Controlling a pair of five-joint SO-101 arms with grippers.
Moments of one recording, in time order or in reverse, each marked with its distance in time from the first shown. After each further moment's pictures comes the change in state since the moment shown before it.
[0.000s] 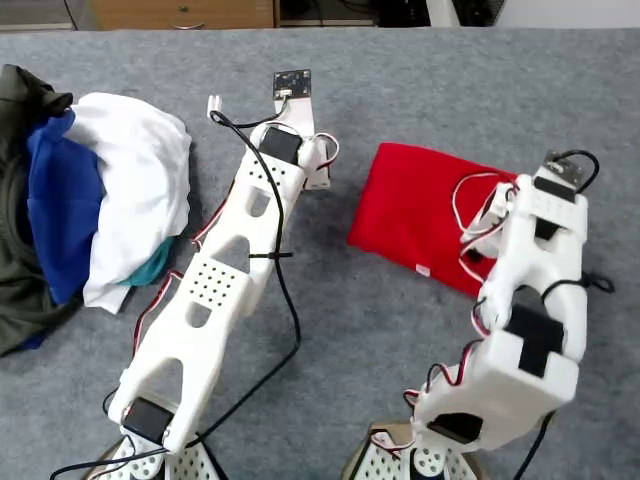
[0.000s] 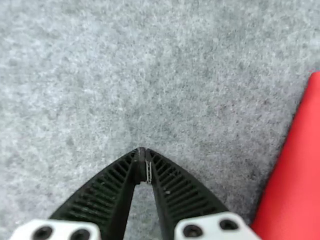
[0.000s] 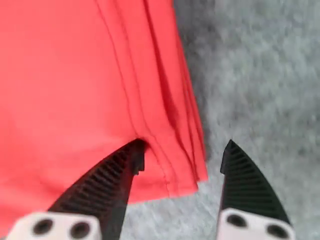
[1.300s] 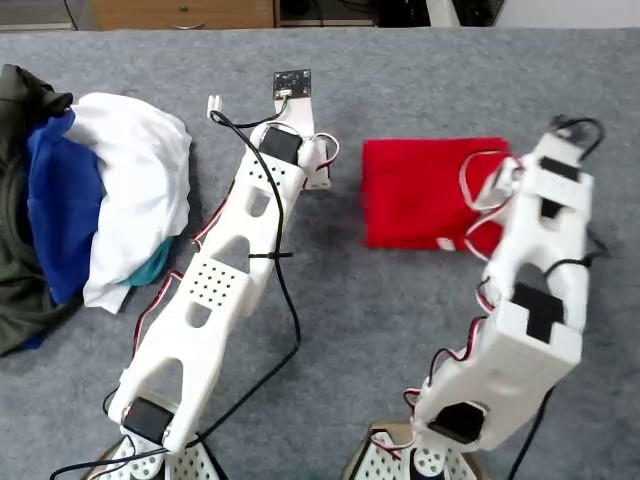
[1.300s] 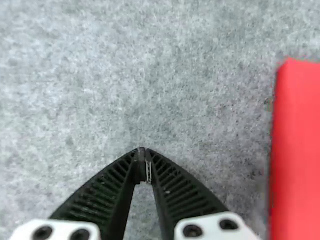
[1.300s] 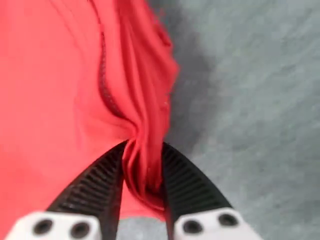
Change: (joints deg) left arm 0.0 0.0 0.0 0.0 0.0; right arm 2.0 8.4 -15.7 -6.6 7.5
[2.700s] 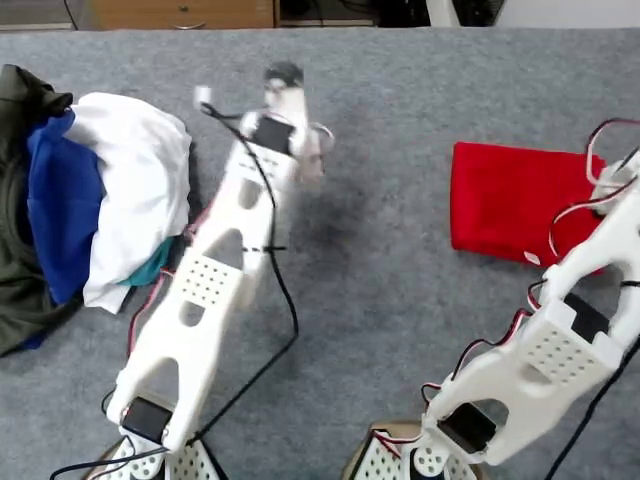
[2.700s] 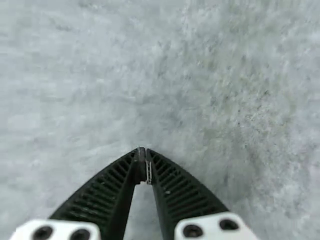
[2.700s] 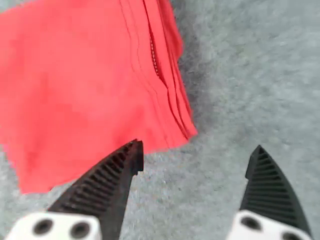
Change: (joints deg) left arm -2.2 -7.1 0.0 8.4 -0.1; right arm 15.5 8.7 -43.5 33.7 17.8
